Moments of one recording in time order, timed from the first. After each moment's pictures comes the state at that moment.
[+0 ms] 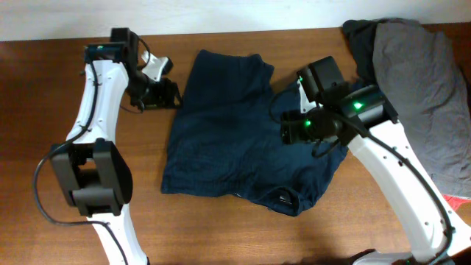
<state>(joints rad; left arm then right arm) -0.01 2.16 1.97 -1.30 0.43 0.16 0.36 1.52 1.56 -1.23 -0.05 0.34</state>
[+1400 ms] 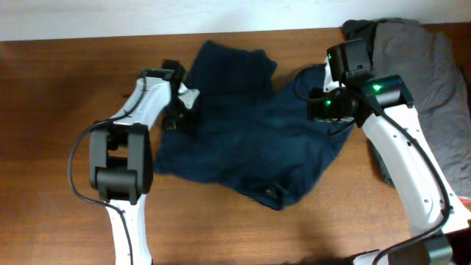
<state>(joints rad) -0.15 2.30 1.76 -1.06 0.27 0.04 0.19 1.59 1.55 -1.11 -0.03 0.27</state>
